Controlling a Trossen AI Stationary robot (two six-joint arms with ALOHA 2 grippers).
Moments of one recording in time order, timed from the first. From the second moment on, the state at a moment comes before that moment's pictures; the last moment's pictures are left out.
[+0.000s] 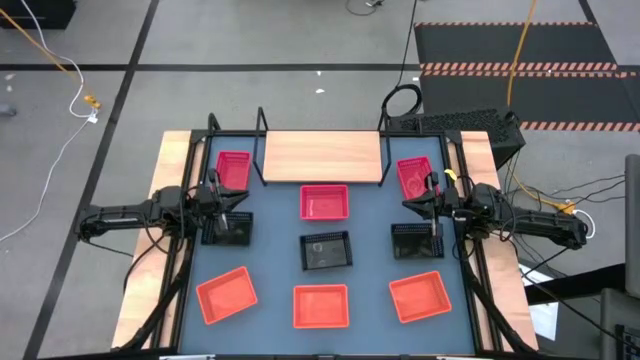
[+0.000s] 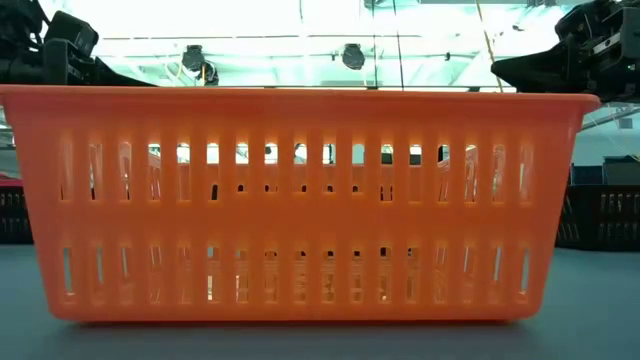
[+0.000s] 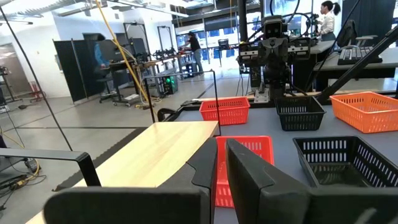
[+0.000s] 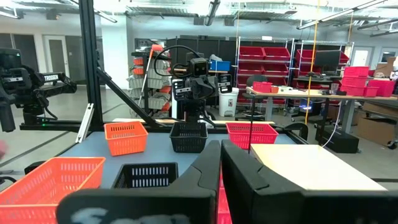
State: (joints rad) left arm 0.07 0.01 0.01 0.06 -0.18 0.15; right arm -0.17 0.06 0.01 0.18 -0.16 0.00
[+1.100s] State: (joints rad) left arm 0.07 0.01 0.01 0.12 -0.18 0.15; right arm -0.17 0.34 0.03 0.25 0.05 -0.09
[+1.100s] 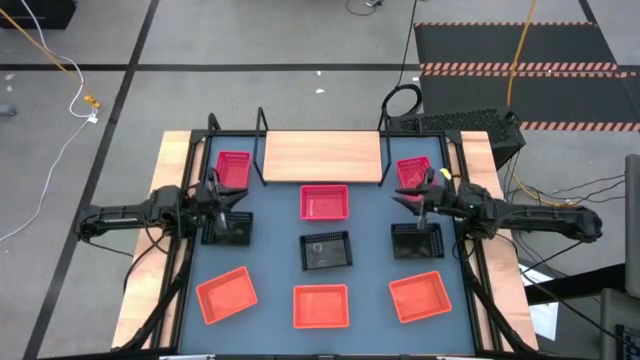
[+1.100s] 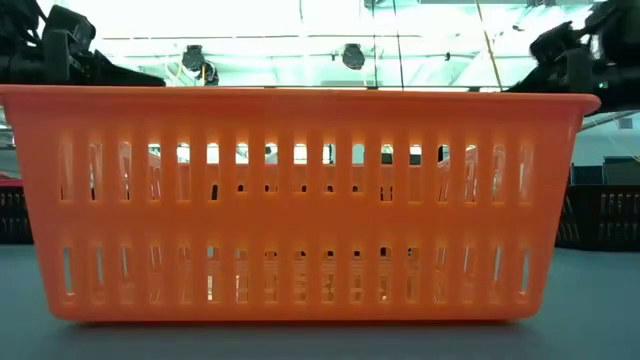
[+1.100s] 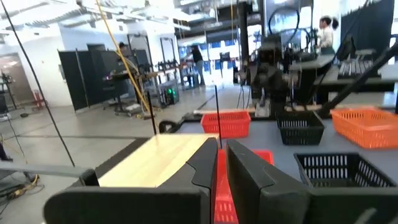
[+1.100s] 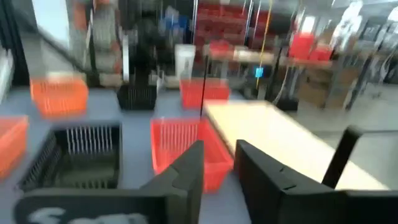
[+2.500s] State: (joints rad) left arm 0.05 0.04 0.01 0.07 -0.19 -0.02; right arm -0.18 1.09 0.67 -1.00 0.29 -0.19
